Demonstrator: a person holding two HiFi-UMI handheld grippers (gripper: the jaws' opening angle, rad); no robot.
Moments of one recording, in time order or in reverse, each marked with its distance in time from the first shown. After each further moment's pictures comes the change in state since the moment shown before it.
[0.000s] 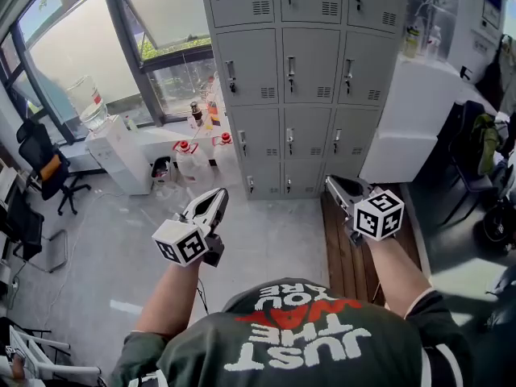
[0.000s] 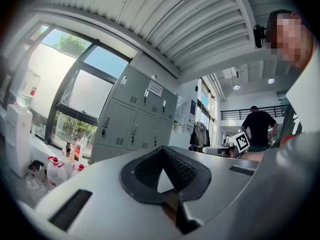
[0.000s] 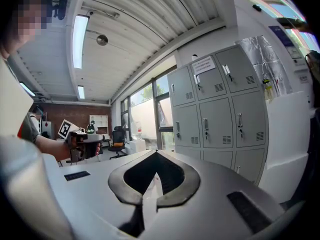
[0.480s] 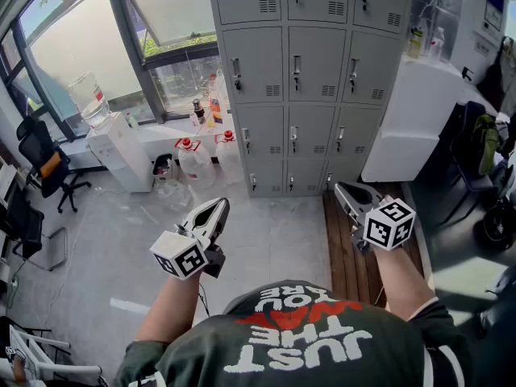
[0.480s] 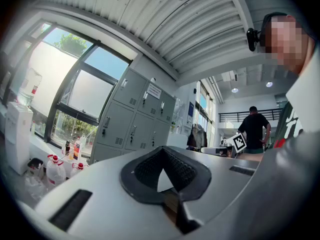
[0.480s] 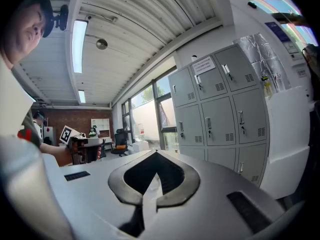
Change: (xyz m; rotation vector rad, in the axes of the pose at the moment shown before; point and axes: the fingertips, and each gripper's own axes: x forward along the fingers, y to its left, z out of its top) left arm -0.039 -0.008 0.002 -0.014 -0.013 -0.023; right arm -0.017 0.031 0.002 0.041 -0.019 0.014
